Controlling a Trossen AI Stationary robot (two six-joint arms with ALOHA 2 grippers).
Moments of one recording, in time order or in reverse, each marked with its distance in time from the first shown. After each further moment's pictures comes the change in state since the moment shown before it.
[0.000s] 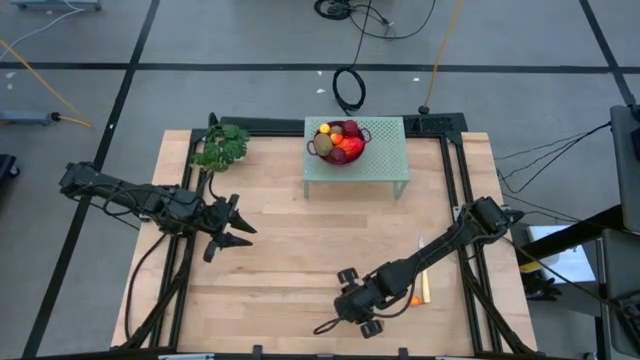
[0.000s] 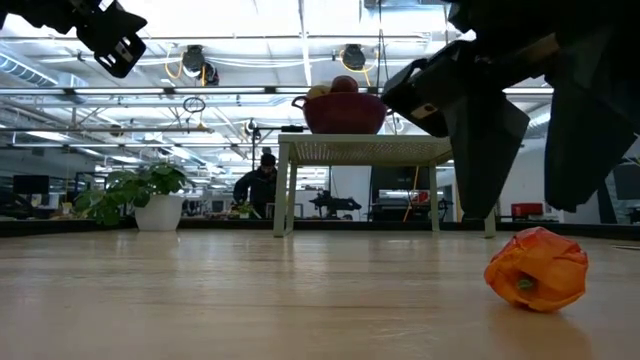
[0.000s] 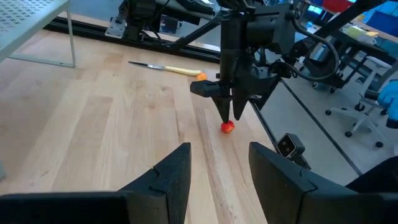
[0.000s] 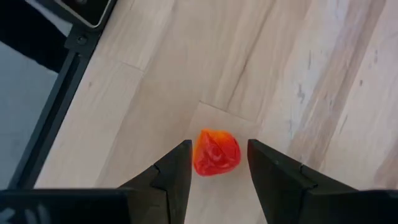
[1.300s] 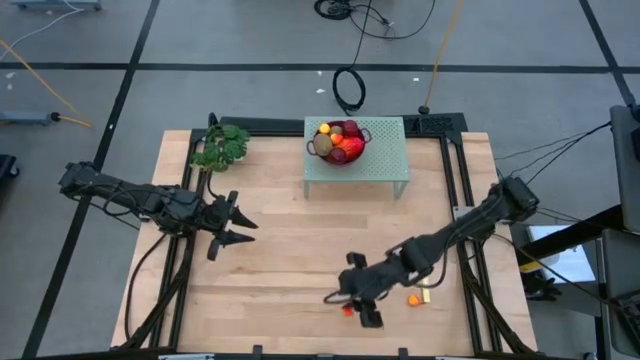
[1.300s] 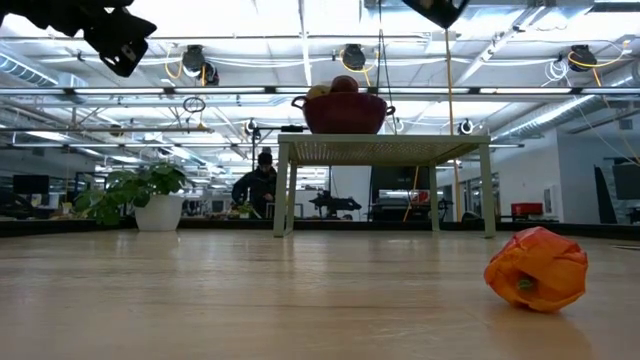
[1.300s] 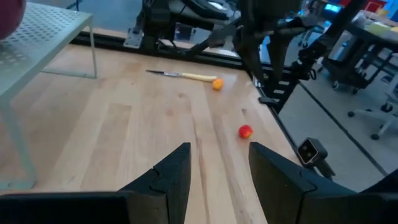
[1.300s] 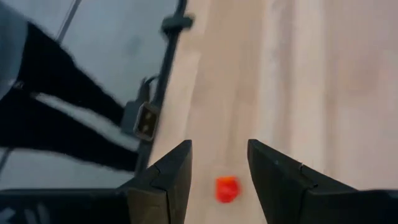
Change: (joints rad) left arm 0.000 0.005 0.000 0.009 -0.070 0.048; right arm -0.044 -0.281 -0.020 0.045 0.038 0.250
